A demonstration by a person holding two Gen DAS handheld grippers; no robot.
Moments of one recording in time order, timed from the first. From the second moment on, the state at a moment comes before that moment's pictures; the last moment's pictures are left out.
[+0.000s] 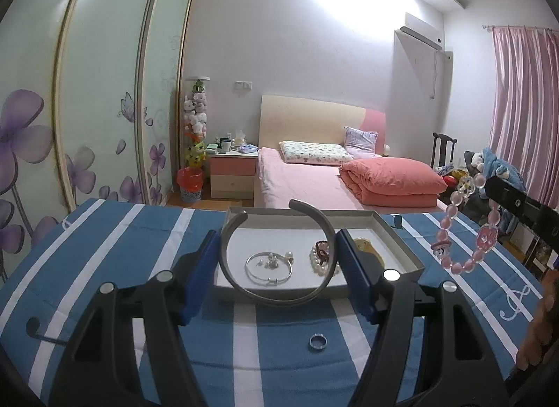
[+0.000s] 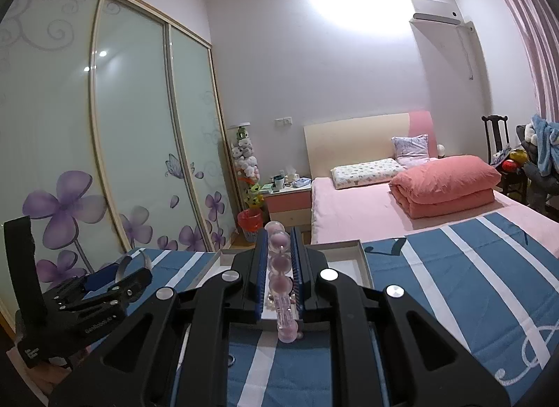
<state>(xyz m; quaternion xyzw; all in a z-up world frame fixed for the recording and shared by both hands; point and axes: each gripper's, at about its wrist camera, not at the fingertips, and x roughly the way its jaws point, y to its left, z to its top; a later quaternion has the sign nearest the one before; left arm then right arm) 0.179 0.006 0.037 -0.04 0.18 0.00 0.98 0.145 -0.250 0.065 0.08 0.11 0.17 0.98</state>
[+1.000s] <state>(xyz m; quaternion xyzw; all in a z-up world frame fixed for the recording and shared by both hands) 0.329 0.014 -0.016 -0.04 0.25 -0.01 0.97 0.290 -0.210 0.016 0.10 0.24 0.20 0.95</state>
